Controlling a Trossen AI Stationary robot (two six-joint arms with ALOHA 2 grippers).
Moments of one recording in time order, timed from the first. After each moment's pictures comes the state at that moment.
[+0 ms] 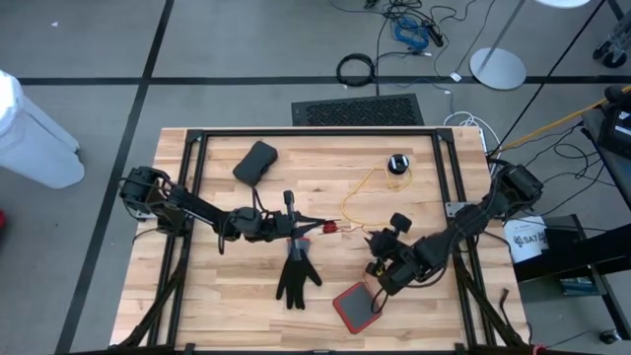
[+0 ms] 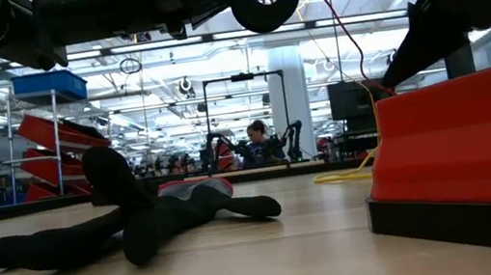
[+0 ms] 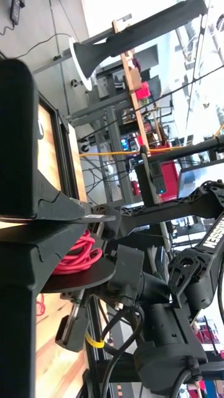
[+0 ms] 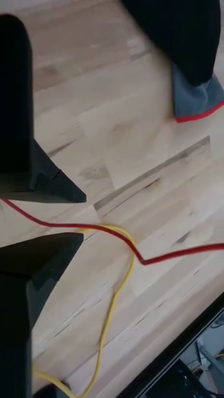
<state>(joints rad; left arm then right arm) -0.21 1.68 0.65 1.19 -0.29 0.29 0.60 1.55 0.89 -0.63 0.86 0.91</state>
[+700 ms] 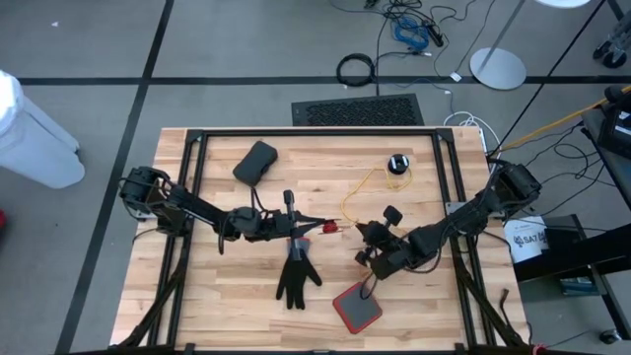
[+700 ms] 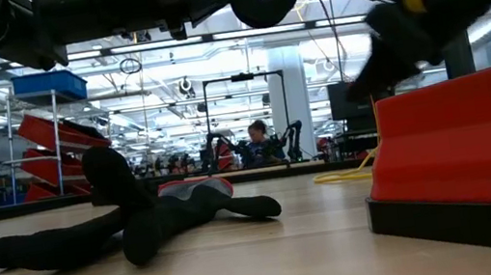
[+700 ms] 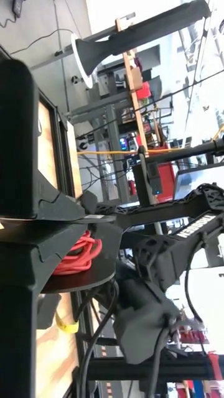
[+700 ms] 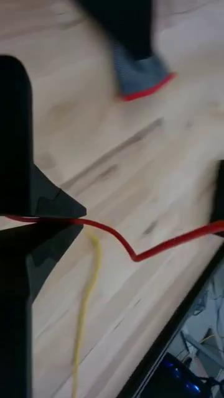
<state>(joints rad) -0.21 1.68 0.65 1.21 -0.29 0.26 0.47 1.55 0.74 -0.20 0.94 0.75</state>
